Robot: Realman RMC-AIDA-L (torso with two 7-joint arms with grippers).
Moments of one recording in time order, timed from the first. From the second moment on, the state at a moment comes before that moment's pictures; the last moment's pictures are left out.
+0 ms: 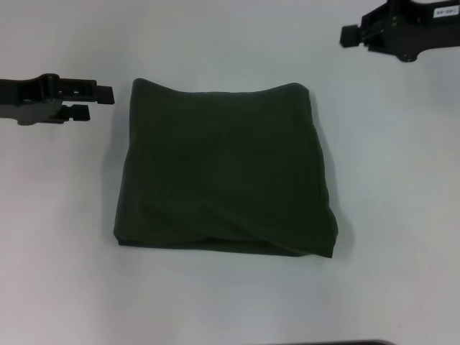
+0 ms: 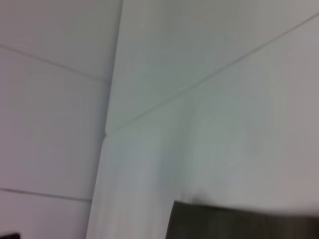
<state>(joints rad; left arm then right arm) -0.59 -2.01 -2.53 -0.88 -0.83 1.61 -2.51 0.73 1.91 -0.61 -0.59 -2.16 -1.51 2.60</state>
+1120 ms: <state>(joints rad) -0.59 -2.00 -2.53 -0.89 -0.83 1.63 -2.52 0.72 1.99 -0.94 -0.52 -2.17 -1.63 2.54</state>
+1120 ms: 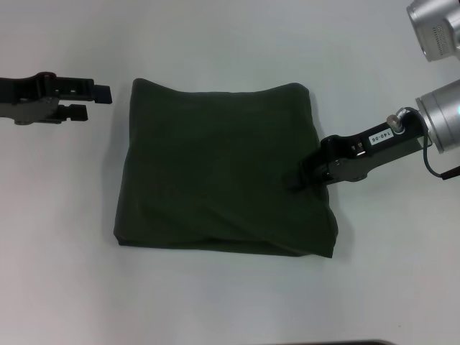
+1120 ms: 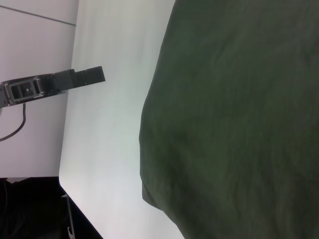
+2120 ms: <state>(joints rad) -0.42 -2.04 -2.62 -0.90 -1.23 1.95 -2.01 0.58 2.08 -0.73 -0.48 -1.80 -1.55 1.72</state>
